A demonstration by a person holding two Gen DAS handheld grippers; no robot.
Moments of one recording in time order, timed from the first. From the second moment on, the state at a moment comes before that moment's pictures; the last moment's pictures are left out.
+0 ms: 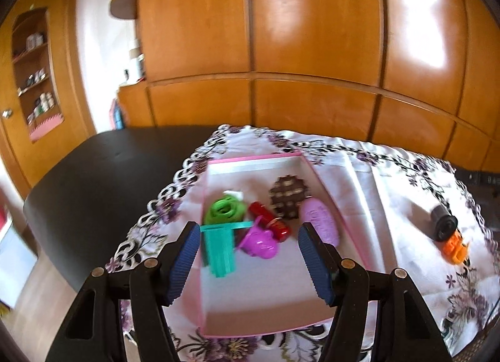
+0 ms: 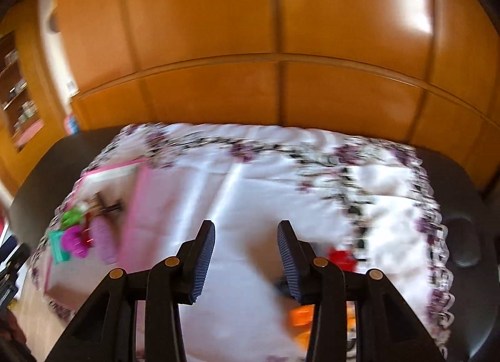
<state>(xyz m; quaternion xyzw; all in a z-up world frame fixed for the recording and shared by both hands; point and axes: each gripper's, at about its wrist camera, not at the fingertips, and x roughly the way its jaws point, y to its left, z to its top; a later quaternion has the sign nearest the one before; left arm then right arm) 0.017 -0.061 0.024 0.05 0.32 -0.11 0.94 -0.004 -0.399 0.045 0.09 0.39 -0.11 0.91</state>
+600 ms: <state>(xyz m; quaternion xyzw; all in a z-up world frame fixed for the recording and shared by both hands) 0.013 -0.180 0.026 0.15 0.31 -0.20 0.92 -0.052 -0.548 0.018 0.24 0.33 -0.28 0.87</state>
